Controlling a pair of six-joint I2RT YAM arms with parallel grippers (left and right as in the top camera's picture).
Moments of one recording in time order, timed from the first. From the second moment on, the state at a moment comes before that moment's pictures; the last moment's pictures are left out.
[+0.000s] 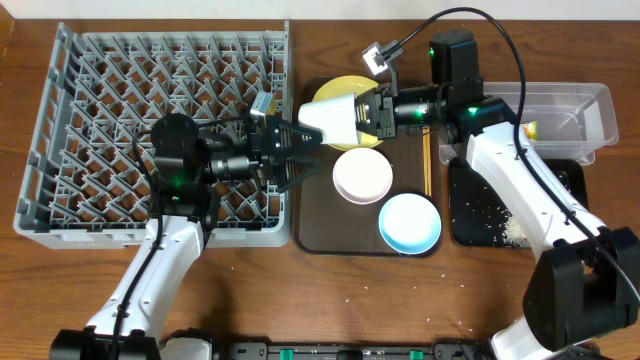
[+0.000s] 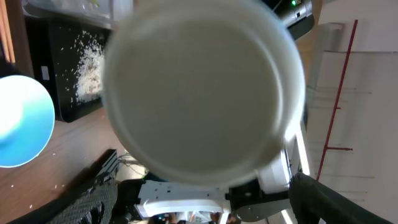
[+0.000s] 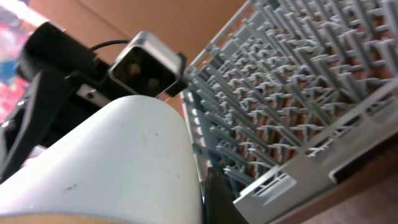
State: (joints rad) left arm -0.10 1.34 0.74 0.61 1.36 -1.60; right arm 0.30 1.75 1.38 -0.24 -1.22 0.27
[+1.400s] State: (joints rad) left arm -0.10 1.35 0.73 0.61 1.38 -1.56; right arm 0.37 1.82 1.34 -0.20 -1.44 0.22
